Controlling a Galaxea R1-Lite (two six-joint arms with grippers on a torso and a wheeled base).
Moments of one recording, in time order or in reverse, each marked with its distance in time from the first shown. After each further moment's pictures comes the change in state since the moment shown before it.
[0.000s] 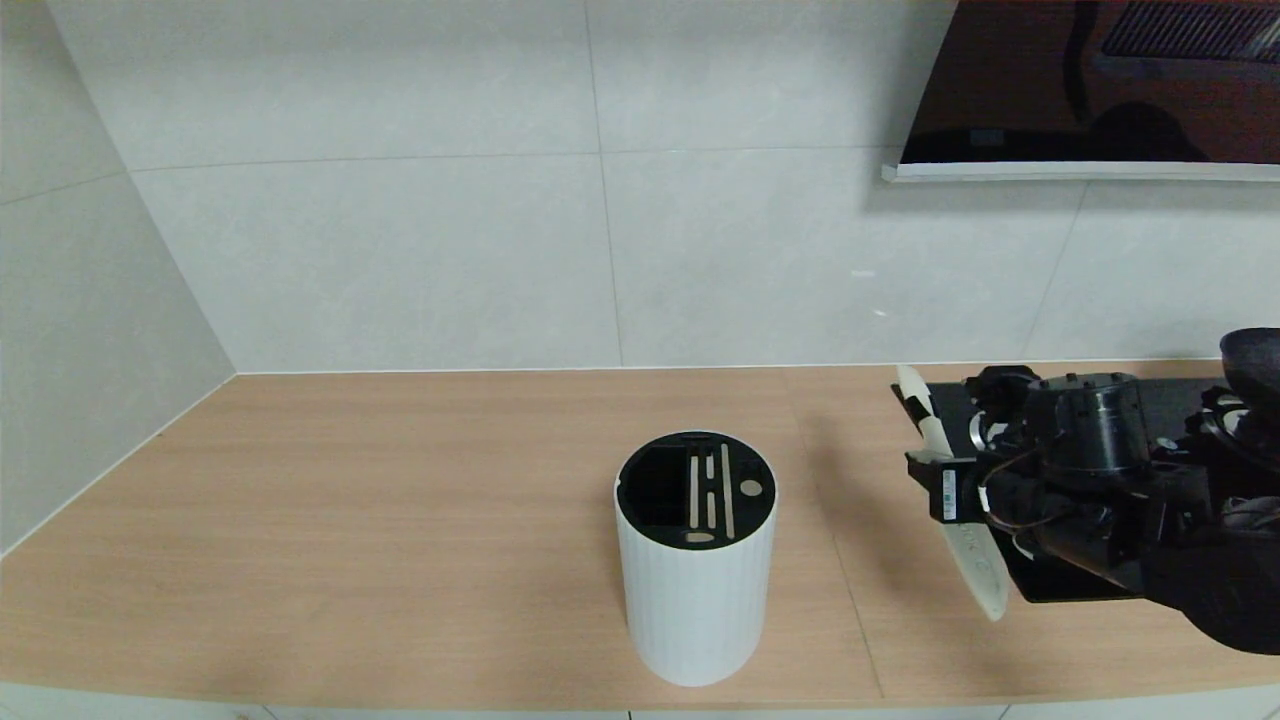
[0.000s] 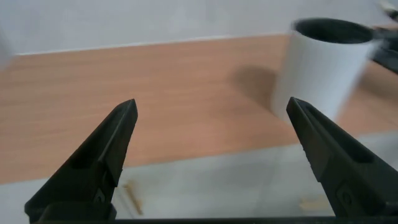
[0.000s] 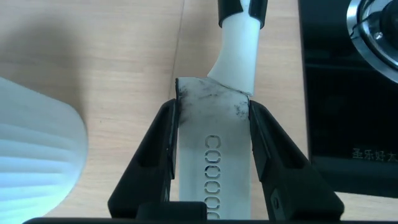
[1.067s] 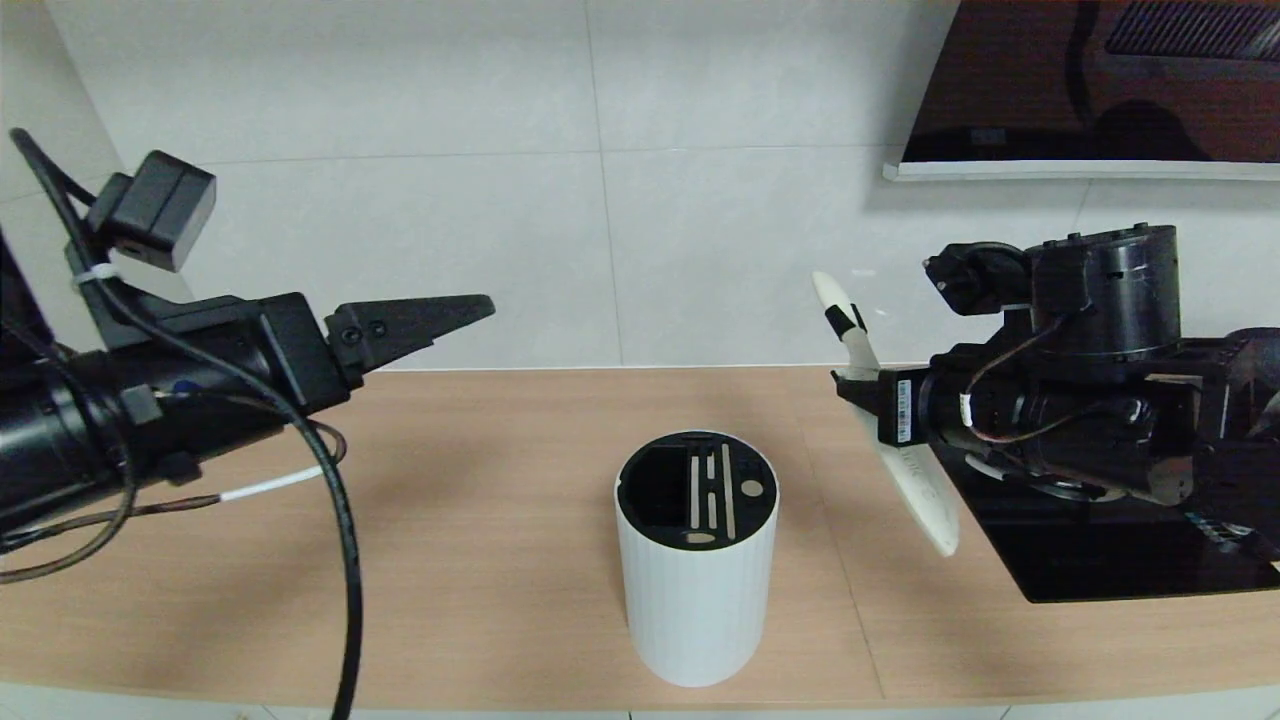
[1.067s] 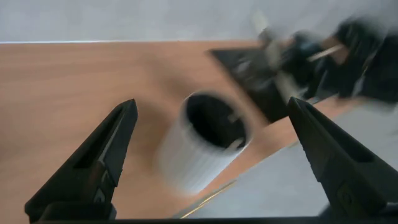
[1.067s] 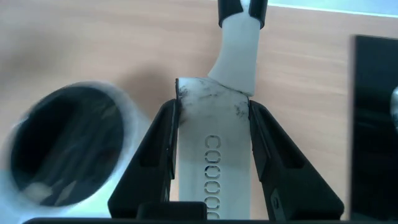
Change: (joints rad) left arm -0.238 1.137 -0.562 -0.559 -0.213 -0.478; right arm 0.215 -0.148 -0.327 0.355 0.056 0.028
